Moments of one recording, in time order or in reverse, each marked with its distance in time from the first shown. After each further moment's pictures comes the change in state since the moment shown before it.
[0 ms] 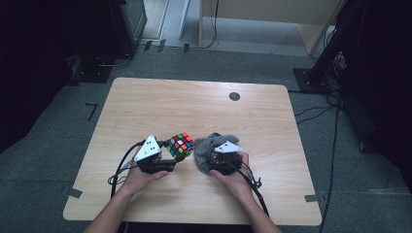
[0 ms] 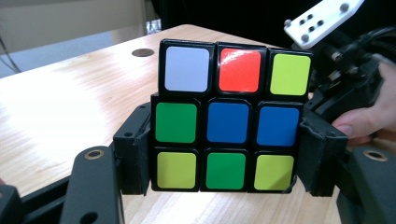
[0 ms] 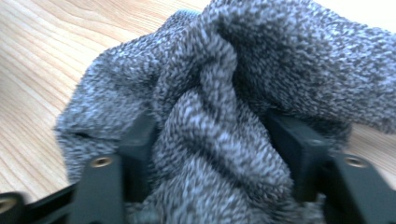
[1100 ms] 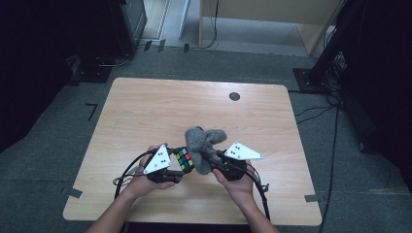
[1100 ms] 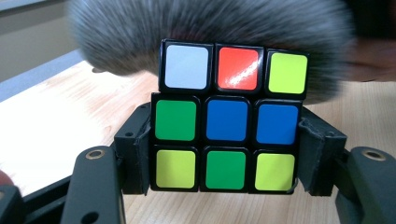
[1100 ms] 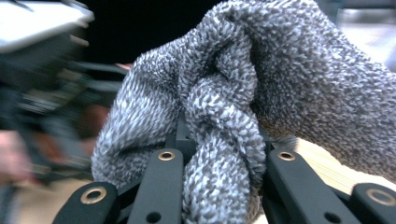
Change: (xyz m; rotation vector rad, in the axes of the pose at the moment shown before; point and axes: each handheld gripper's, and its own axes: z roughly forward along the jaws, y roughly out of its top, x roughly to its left) left arm -0.029 0.004 0.004 0.006 -0.114 0.173; right arm 0.016 0.026 -0.075 -0.411 0.306 0.013
